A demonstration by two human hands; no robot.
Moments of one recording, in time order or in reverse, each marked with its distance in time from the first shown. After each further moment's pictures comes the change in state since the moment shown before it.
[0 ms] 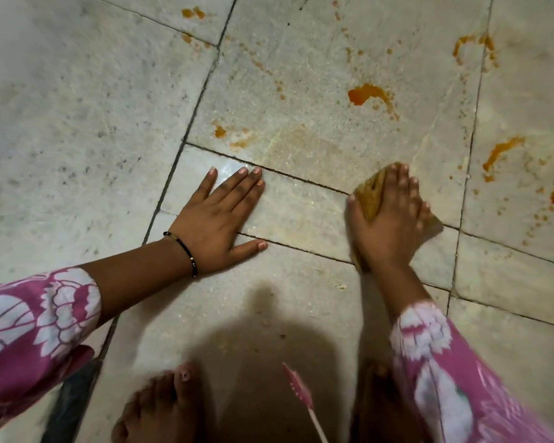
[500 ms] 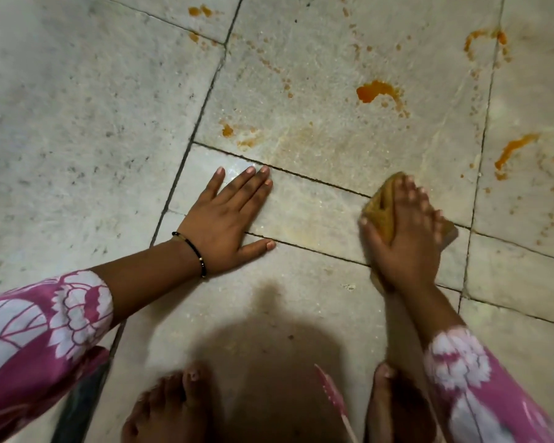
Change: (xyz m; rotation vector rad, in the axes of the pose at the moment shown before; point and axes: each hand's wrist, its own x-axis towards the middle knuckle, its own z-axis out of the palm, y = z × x) left_hand -0.001 0.001 0.001 -0.027 0.015 -0.005; right_hand -0.019 0.027 -0.009 -0.012 -0.055 -0.146
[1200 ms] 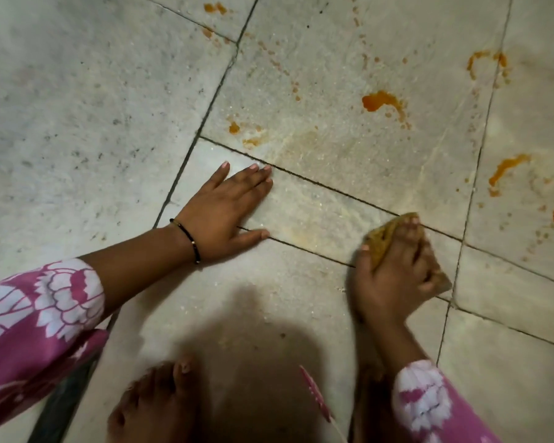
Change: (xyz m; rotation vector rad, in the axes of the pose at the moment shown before) left_hand 0.003 -0.010 -0.004 -0.196 0.065 0.029; right_hand -0.044 -0.029 0.007 -0.044 0.093 0.280
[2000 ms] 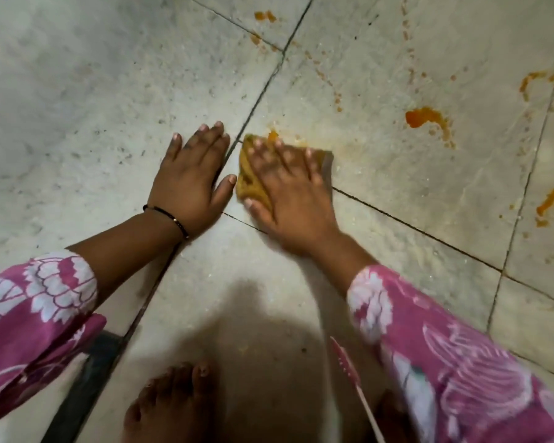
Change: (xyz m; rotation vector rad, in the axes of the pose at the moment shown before) left_hand -0.024 -0.055 -0.022 0.104 0.212 -0.448; right_hand 0.032 -0.169 0.020 -0.045 -0.172 -1.056
